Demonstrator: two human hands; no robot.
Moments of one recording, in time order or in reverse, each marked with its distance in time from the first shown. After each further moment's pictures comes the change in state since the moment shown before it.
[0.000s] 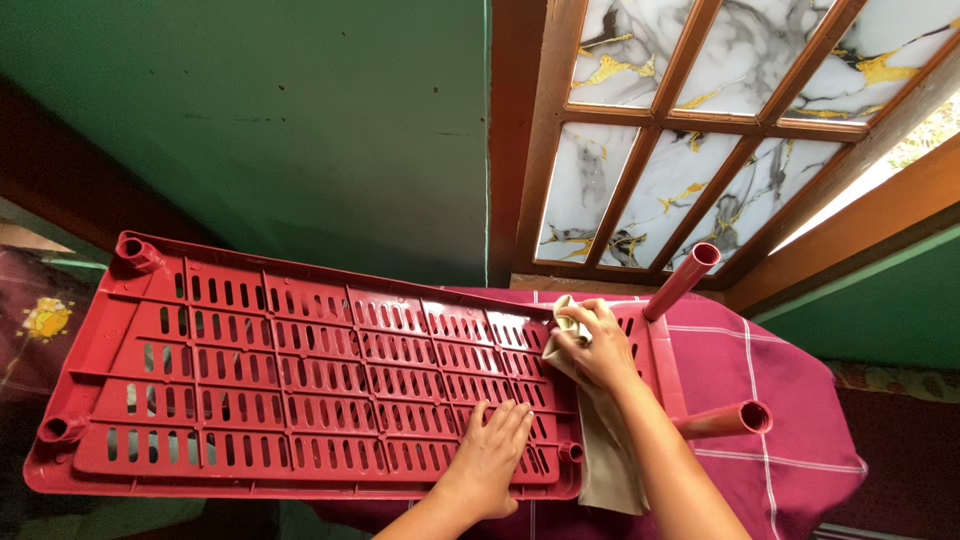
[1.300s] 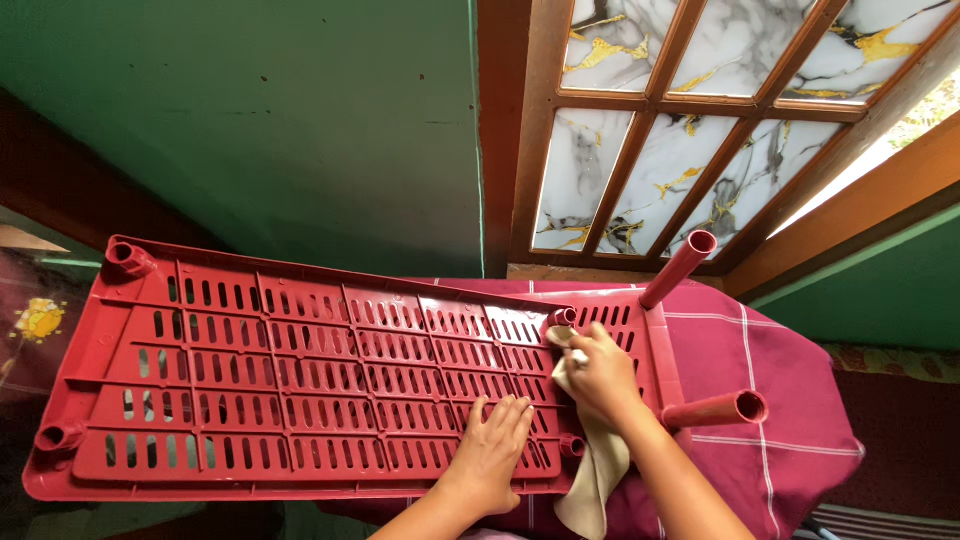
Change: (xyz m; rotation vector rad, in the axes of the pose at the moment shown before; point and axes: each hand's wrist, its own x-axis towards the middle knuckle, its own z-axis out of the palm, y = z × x) left_hand 0.001 0.010 0.000 -0.025 0.009 -0.021; right_hand -0.050 -0.002 0.004 -0.169 -0.038 0.043
